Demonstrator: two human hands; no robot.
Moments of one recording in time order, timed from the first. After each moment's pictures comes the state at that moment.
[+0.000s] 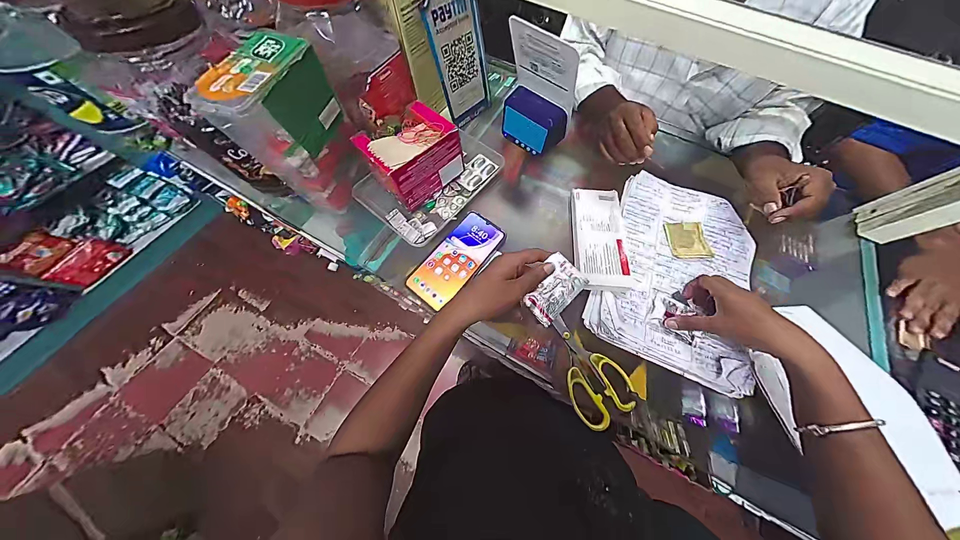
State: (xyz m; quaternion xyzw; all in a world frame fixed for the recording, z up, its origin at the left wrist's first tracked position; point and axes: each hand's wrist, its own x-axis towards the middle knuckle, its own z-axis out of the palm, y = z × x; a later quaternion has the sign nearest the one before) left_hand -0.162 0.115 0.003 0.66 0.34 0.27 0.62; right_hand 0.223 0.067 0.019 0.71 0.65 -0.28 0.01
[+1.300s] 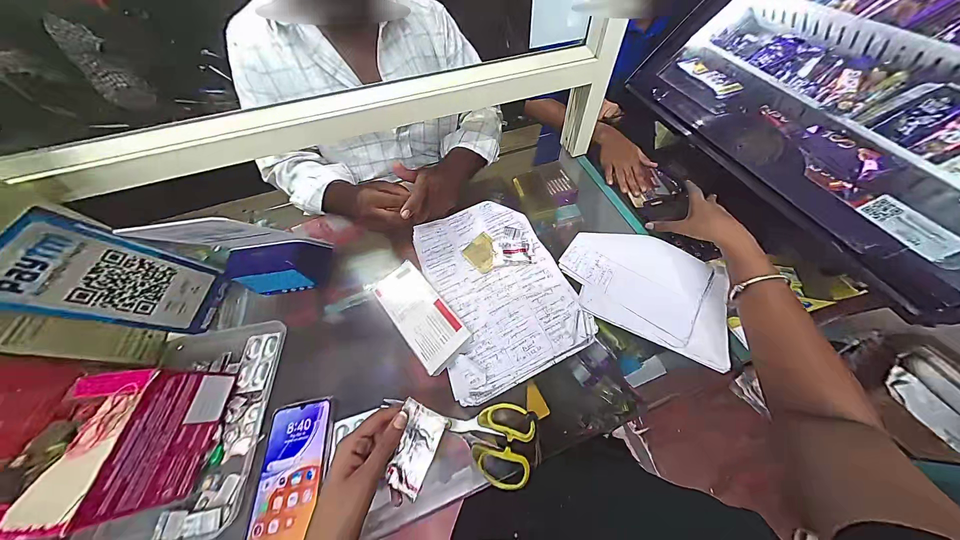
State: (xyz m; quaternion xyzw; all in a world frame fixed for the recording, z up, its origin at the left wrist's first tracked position) left_hand -0.161 0.121 -0.041 0.67 0.32 0.24 0.62; right_hand 0.431 -0.078 0.018 0.95 0.20 -0.10 -0.20
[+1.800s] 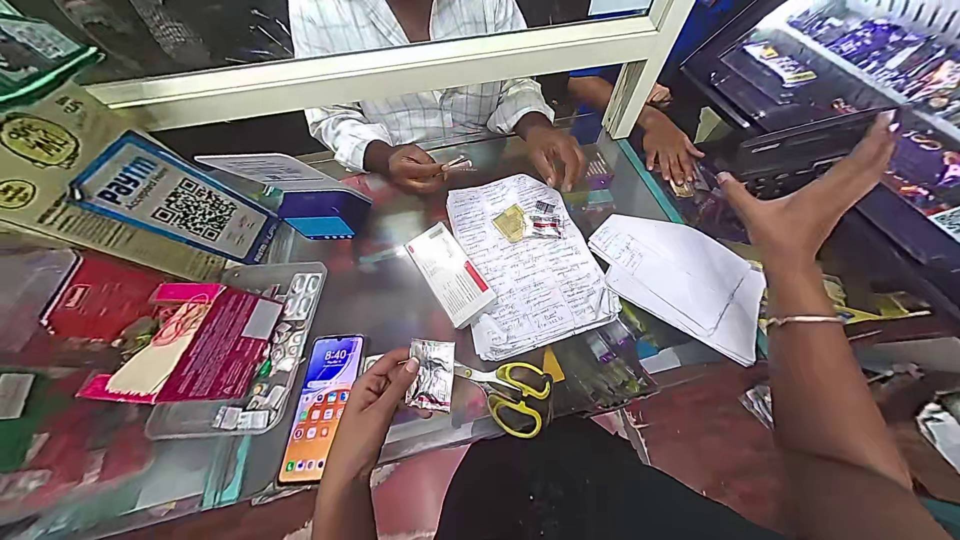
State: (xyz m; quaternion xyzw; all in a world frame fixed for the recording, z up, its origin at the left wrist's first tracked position) left_hand -0.164 0.111 -0.023 0.59 0.32 0.30 0.68; right_hand 0.354 -0.082 0.053 0.81 0.31 0.33 -0.37
